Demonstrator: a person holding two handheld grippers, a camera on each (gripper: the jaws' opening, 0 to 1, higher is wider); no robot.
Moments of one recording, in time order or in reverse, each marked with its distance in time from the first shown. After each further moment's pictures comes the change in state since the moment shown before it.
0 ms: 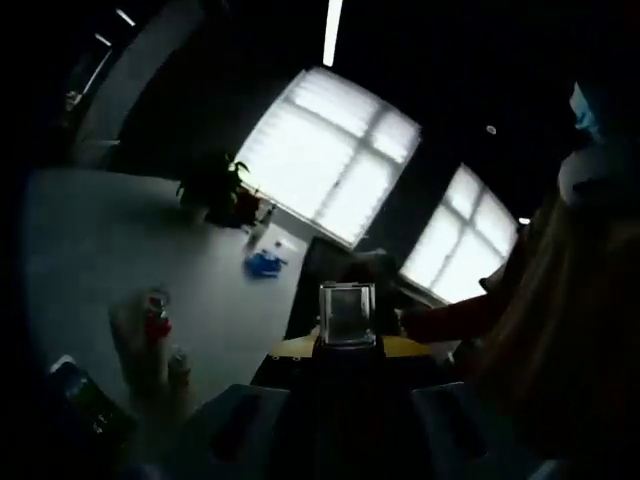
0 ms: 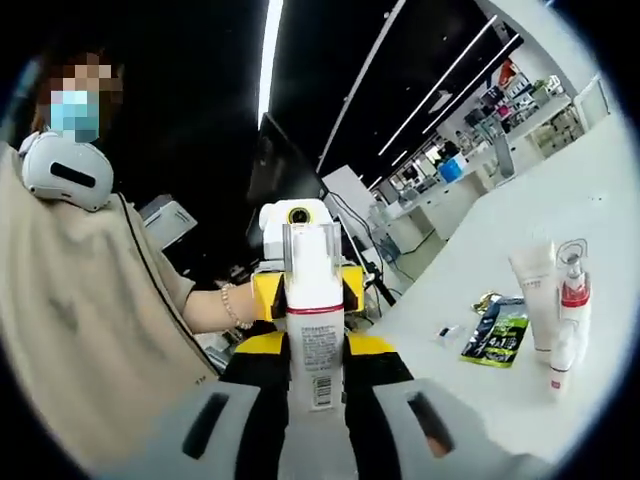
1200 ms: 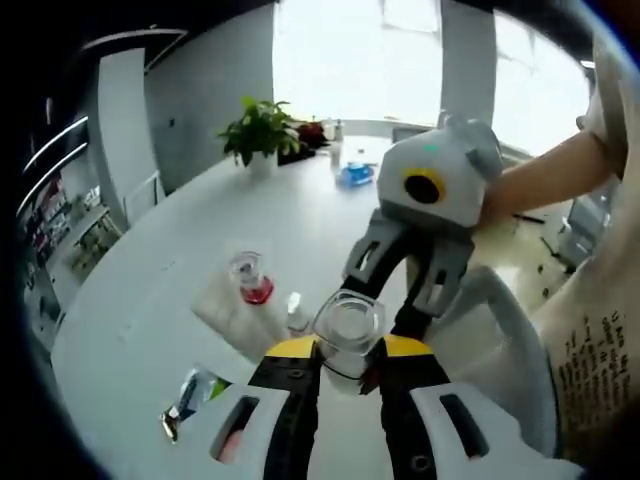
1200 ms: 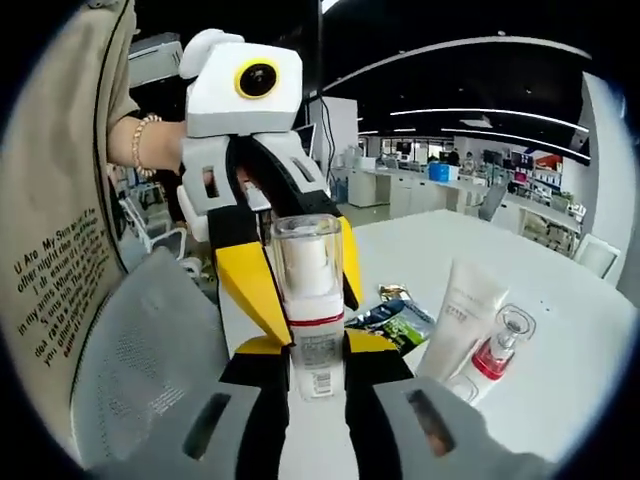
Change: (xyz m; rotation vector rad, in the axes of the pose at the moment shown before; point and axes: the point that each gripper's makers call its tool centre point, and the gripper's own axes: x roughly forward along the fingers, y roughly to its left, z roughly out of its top) left arm -0.006 0.096 -0.054 0.402 0.453 0.520; right arm 0.000 -0.106 -0.052 -0.536 0.415 -0.268
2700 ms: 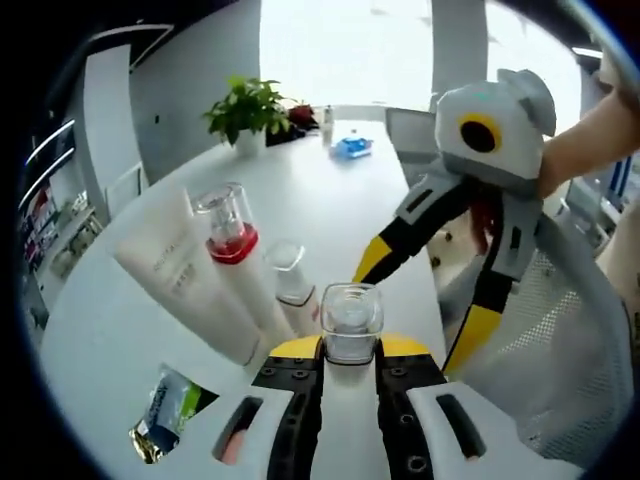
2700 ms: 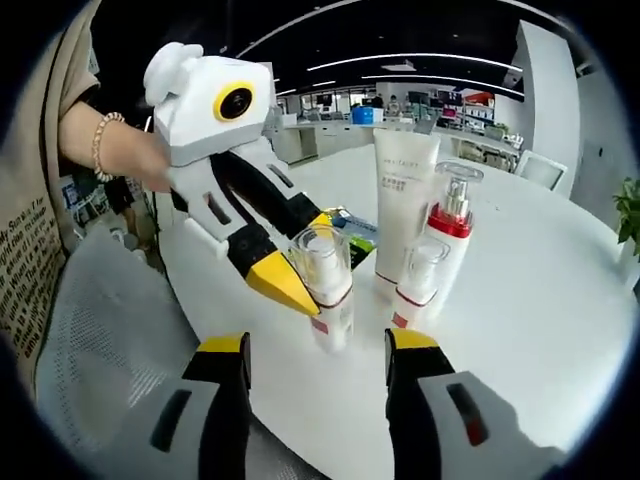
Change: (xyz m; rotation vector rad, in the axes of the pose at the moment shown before) left arm 0.077 0.023 -0.059 0.049 0.016 -0.063; right arm -0.021 -0.017 -0.090 0.222 0.211 -0.275
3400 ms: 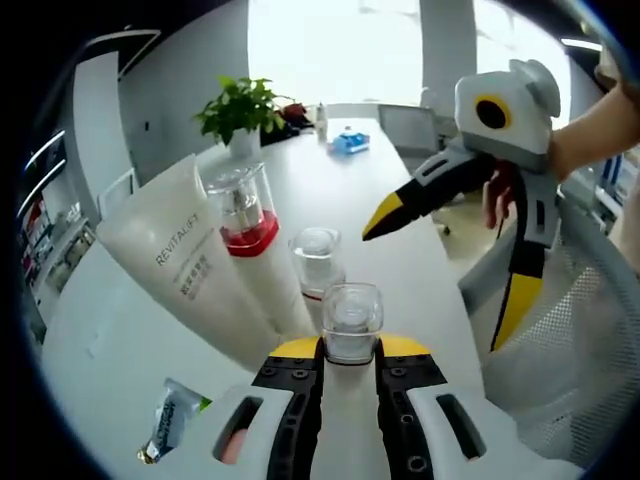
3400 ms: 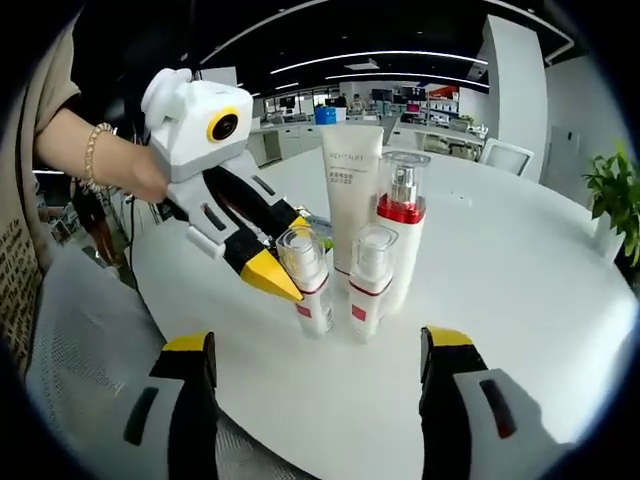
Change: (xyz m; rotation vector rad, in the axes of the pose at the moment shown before) left arm 0.015 0.030 -0.005 0.035 -0.002 -0.016; right arm -0.007 -0.032 -0.001 0.100 -0.032 -0.146
